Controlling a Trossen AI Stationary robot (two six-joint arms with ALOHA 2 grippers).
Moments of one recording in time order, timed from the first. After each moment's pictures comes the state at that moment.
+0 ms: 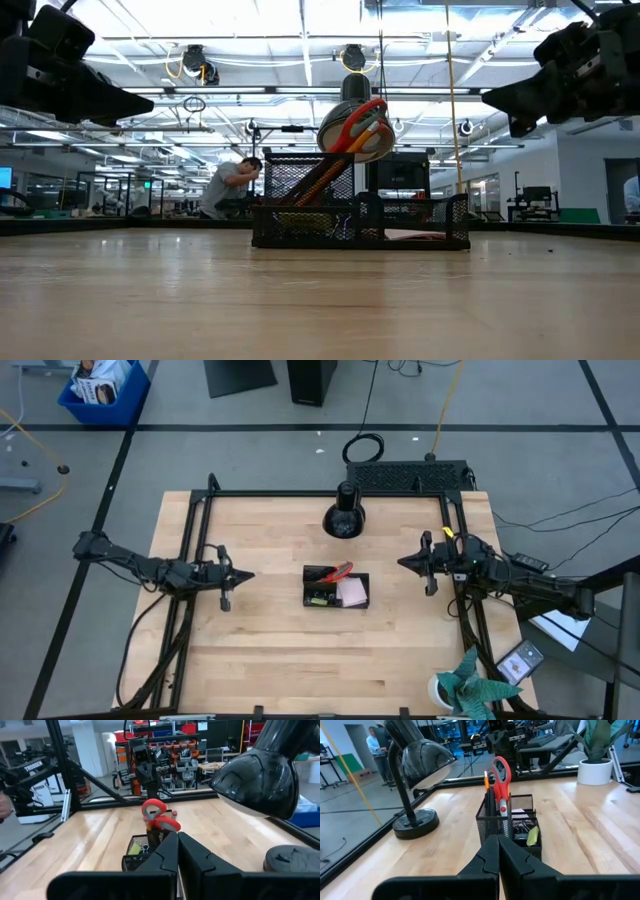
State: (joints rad) left arm -0.34 0.25 0.01 0.13 -0.47 0.08; right arm -0.34 0.19 0.02 0.18 -0.32 0.09
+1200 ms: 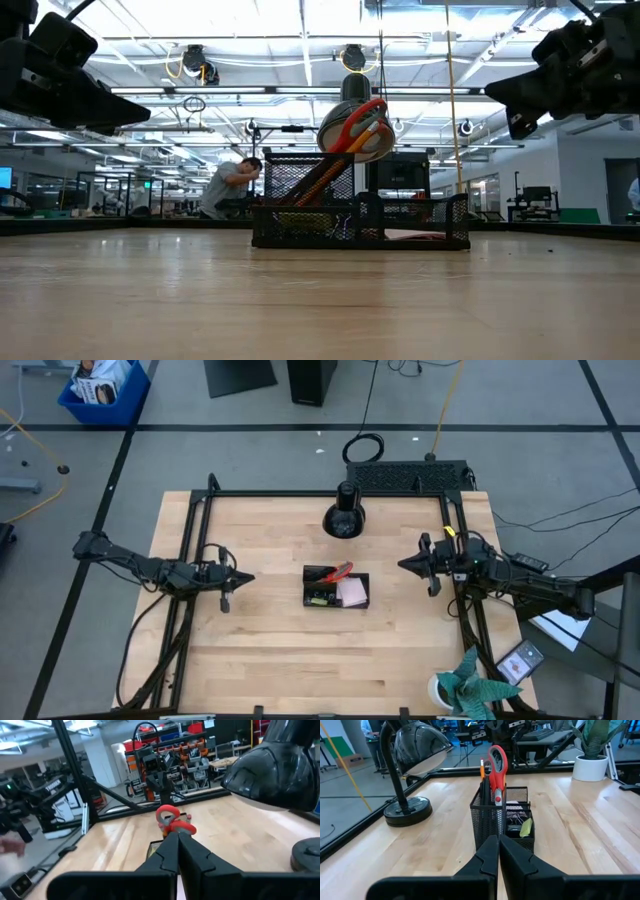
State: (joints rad) left arm -0.34 0.26 0.01 0.08 -0.45 -0.01; right arm -0.34 0.19 0.02 0.21 -0.37 0.22
